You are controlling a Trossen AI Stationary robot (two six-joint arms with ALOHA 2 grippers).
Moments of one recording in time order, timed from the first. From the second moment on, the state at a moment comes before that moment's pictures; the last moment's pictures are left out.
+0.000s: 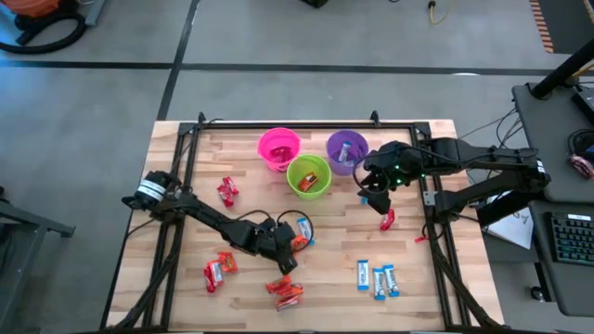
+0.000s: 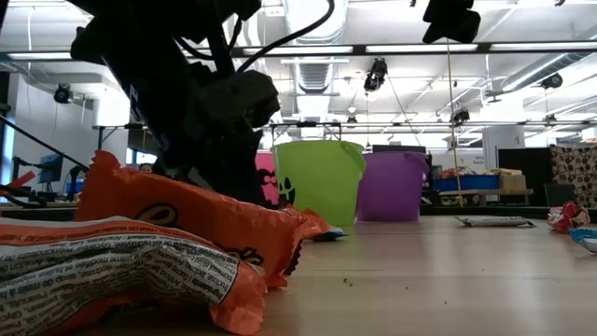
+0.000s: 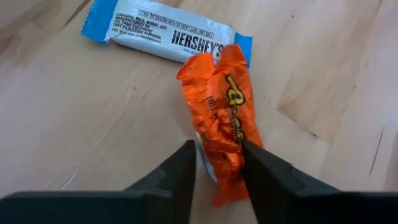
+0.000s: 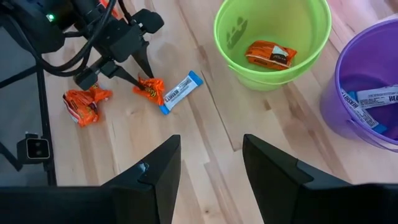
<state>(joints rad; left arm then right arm) -0.37 1.89 1.02 -0.13 -0.30 -0.88 -0.03 1.17 1.28 -0.99 -0.06 0.39</state>
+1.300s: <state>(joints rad) -0.09 1.68 1.34 -0.50 -0.47 -0.69 -0.03 1.17 1.28 -0.98 -0.05 0.34</state>
